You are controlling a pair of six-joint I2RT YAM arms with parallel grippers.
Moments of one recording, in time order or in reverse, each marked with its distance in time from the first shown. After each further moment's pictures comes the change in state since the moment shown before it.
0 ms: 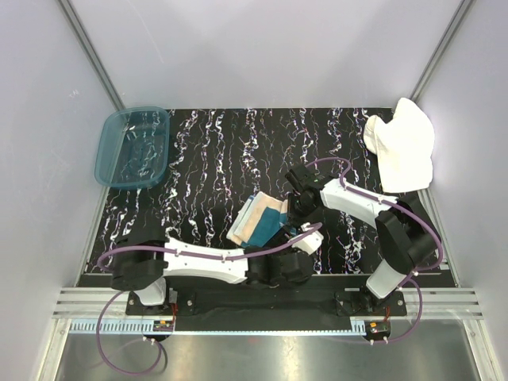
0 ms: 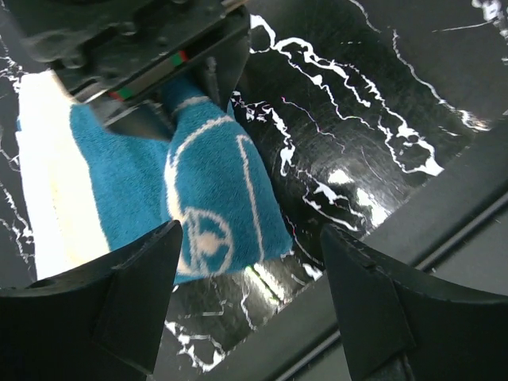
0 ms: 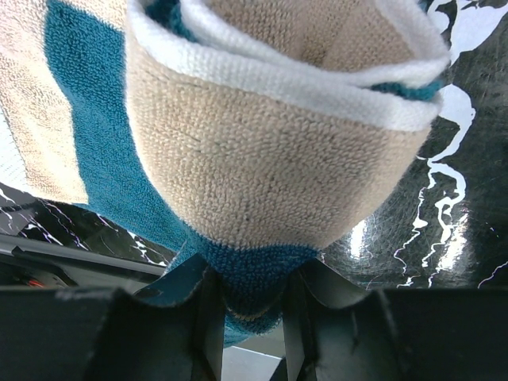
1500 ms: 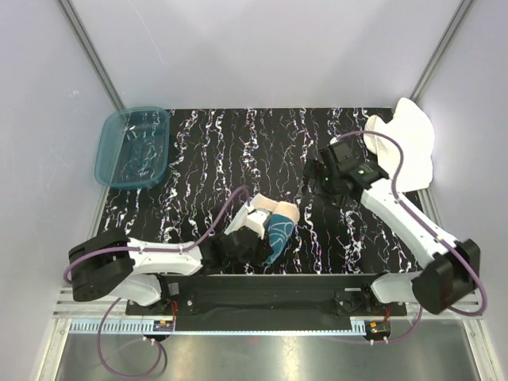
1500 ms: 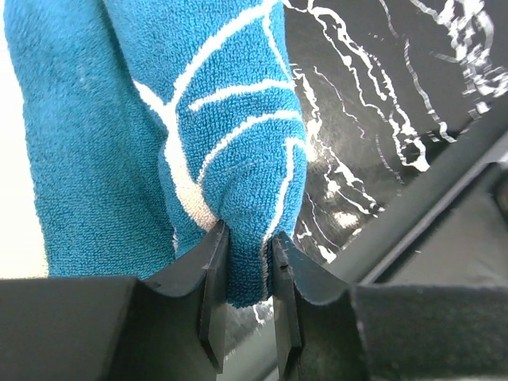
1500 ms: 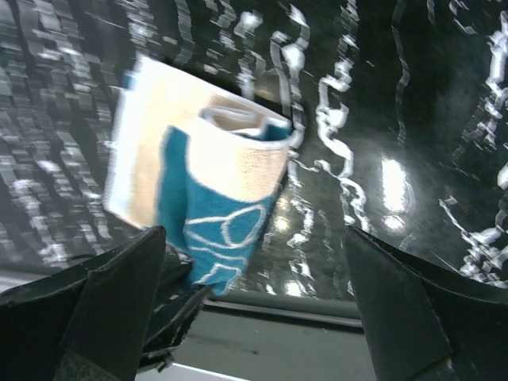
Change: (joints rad) left arm 0.294 -0.282 -0.526 0.510 0.451 -0.216; right arm -0.146 -0.307 0.122 -0.138 0.171 -0.046
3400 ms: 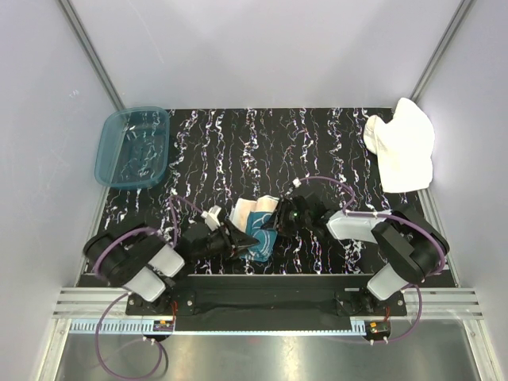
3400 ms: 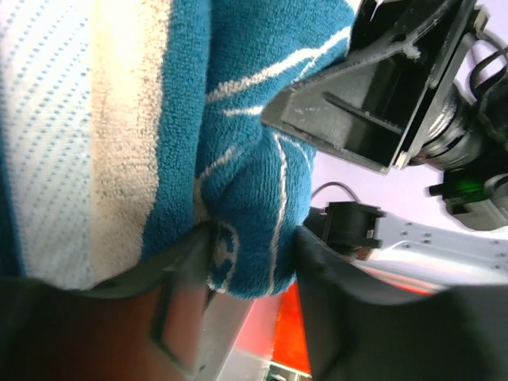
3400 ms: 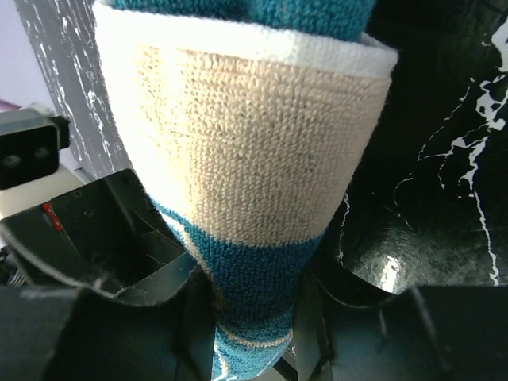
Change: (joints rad) left arm 0.465 0.216 -0.451 0.966 0.587 -0.794; right arm 0.208 0.230 -0.570 1.093 -0.325 0.294
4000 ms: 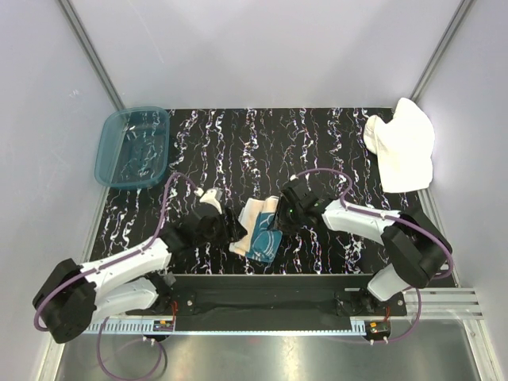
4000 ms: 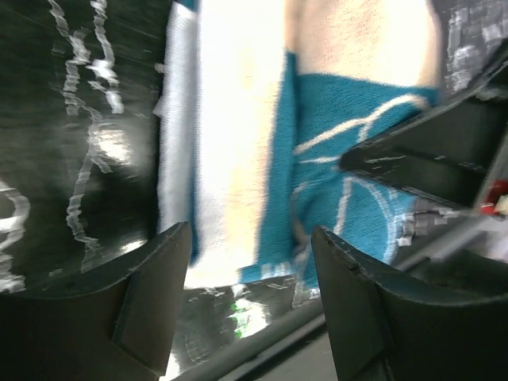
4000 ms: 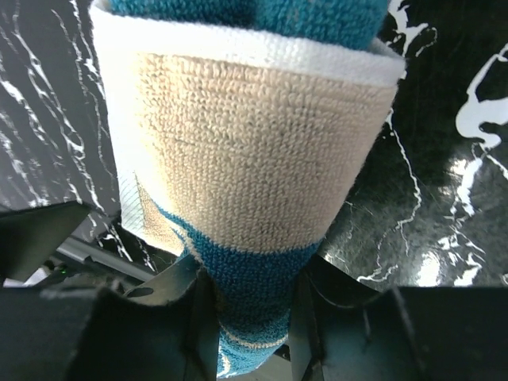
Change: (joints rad) left arm -0.035 -0.537 0.359 -1.238 -0.367 0.547; right arm 0.047 -0.033 0.207 -0.480 0.174 -0.066
